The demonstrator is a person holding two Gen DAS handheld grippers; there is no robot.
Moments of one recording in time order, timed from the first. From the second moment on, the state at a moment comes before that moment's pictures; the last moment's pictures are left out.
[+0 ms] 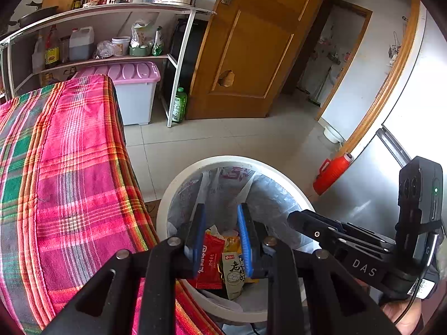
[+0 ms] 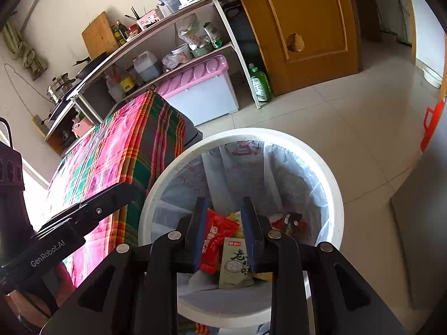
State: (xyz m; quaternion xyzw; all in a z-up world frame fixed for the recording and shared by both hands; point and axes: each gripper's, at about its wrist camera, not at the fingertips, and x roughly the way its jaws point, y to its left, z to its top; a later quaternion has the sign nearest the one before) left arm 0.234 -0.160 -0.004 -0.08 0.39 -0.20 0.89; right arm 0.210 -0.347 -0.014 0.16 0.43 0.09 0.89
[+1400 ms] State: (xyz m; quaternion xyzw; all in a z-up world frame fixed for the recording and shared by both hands) left arm 0.089 -0.078 0.039 -0.05 0.31 -0.15 0.94; right arm 0.061 -0.269 0.042 0.04 0.34 0.11 0.93
